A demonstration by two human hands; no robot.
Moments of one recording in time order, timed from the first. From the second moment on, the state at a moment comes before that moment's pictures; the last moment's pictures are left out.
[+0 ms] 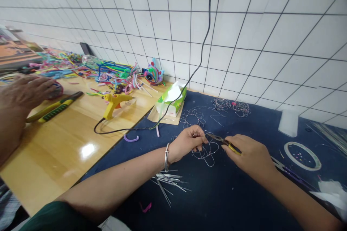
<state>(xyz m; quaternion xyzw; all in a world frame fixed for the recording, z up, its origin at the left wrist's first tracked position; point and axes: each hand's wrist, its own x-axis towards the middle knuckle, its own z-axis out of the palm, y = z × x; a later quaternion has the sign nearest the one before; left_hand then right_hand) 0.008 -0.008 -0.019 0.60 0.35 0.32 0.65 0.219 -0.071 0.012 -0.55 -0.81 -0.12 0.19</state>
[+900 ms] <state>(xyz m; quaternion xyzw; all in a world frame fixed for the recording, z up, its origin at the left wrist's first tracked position) 0.009 -0.008 -0.022 0.67 0.35 0.35 0.55 0.206 -0.079 0.022 -0.51 -0.82 -0.25 0.08</state>
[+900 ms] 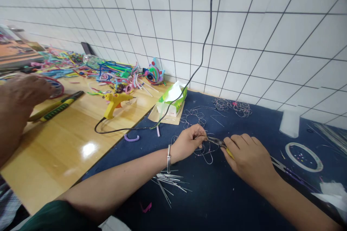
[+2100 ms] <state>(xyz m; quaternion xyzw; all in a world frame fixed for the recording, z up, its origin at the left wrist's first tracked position) 0.009 -0.011 -0.016 0.64 0.36 0.37 0.57 0.217 -0.074 0.014 -0.47 -0.84 -0.26 0.11</state>
